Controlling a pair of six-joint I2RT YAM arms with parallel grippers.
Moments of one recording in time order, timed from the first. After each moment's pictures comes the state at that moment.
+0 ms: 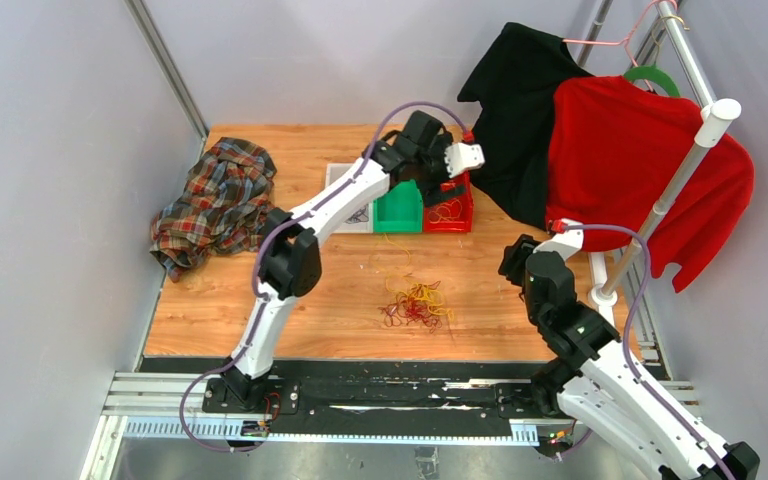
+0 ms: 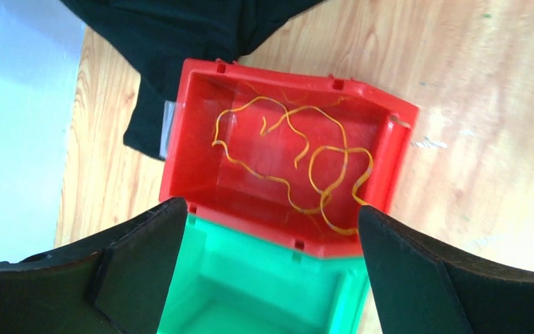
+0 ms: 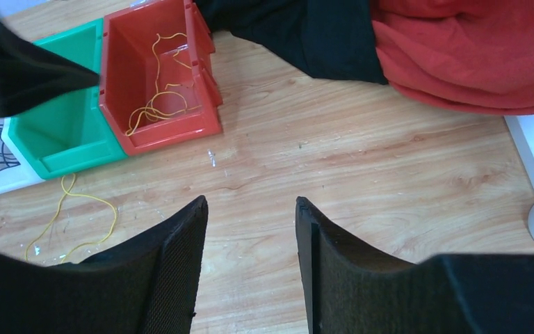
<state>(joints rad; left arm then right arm) -0.70 2.30 2.20 -0.59 0.24 0.66 0.58 0.60 0.52 -0.30 0.63 0.47</state>
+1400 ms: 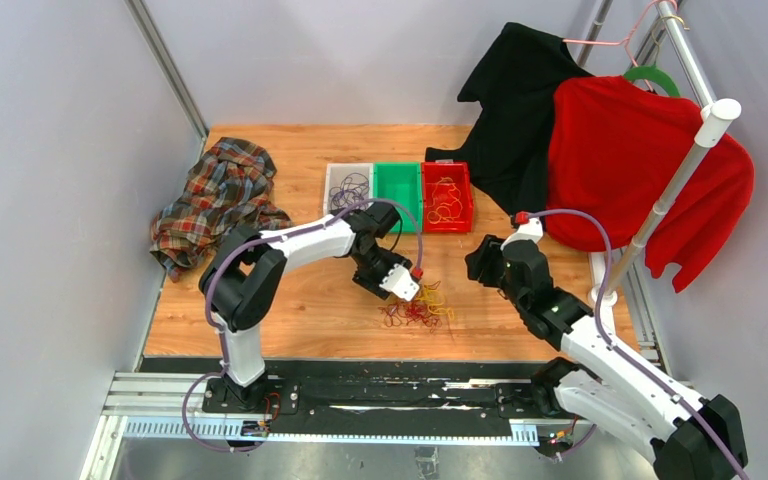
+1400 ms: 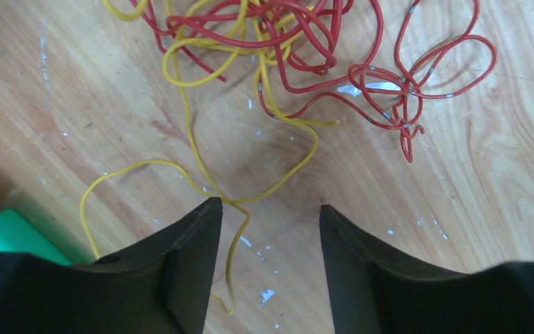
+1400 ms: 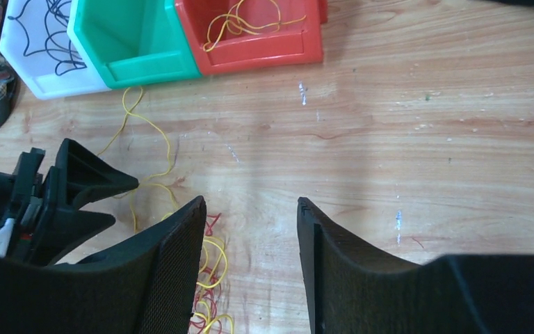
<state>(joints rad) -0.71 1.86 1.26 -0.75 0.43 1.48 0.57 0.81 0.50 -0.16 0.30 0.53</state>
